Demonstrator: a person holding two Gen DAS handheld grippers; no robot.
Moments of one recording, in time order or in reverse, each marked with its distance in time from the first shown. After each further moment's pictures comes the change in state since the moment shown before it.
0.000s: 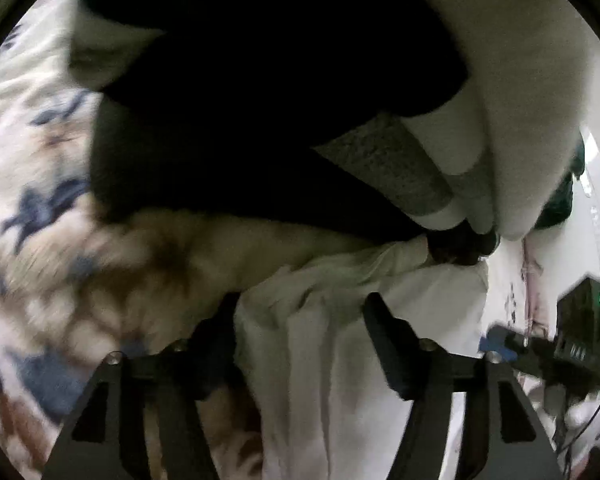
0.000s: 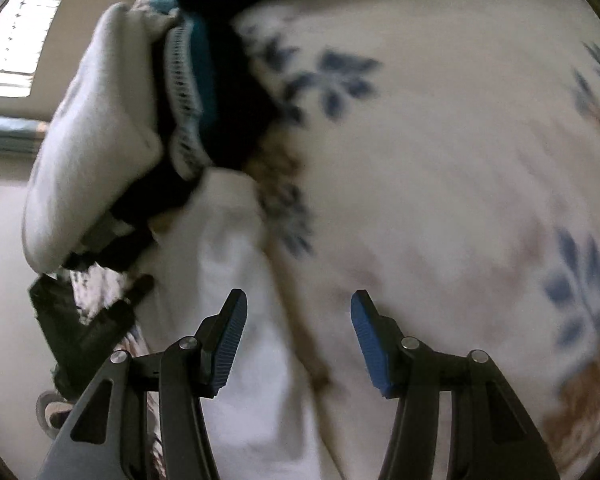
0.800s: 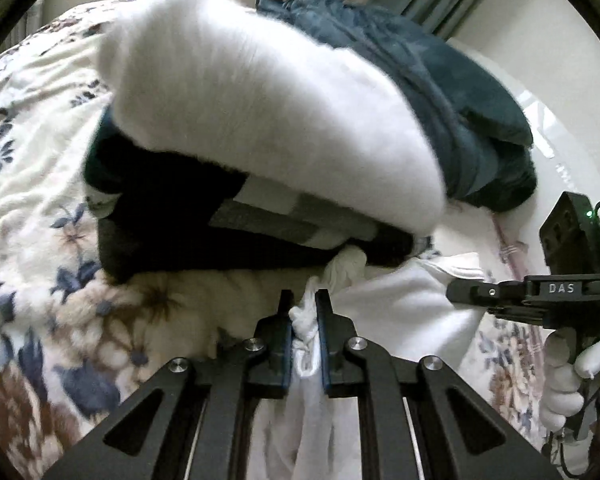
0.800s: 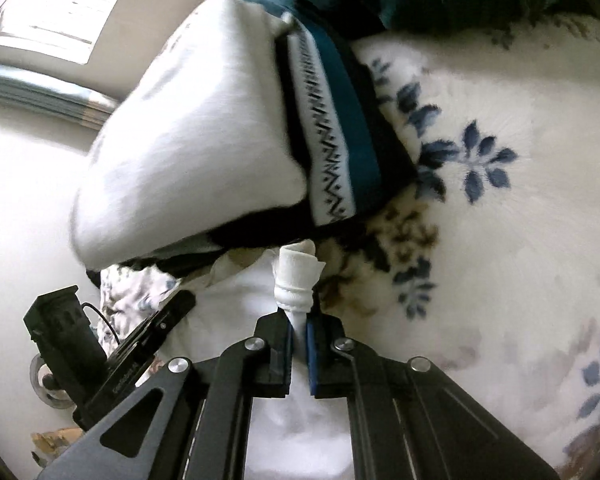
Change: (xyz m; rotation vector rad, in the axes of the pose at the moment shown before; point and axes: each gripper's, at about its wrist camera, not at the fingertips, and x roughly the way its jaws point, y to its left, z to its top) left arm -0.083 -0.037 -0.015 0.210 -0.235 -0.020; right arm -0.007 0.071 0.006 -0.182 -0.067 0.103
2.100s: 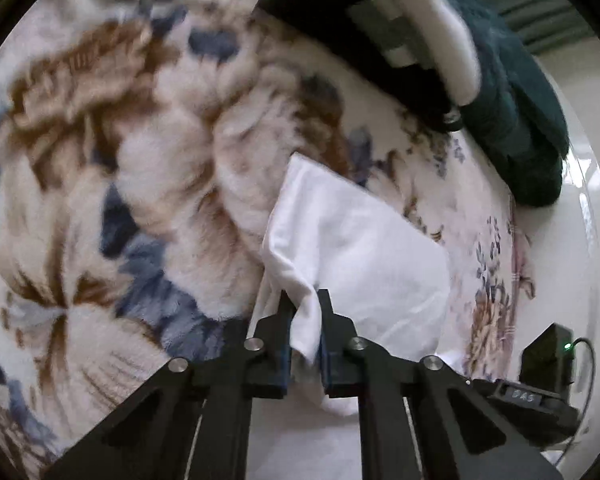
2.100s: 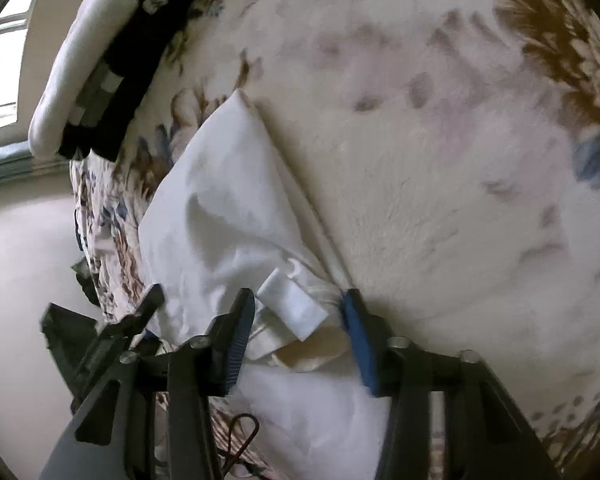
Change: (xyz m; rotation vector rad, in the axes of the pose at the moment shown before) left arm -0.075 -0.031 -0.169 -0.357 0.212 0.073; right arm -0.050 -0.072 -0.240 0.387 0.143 -0.079
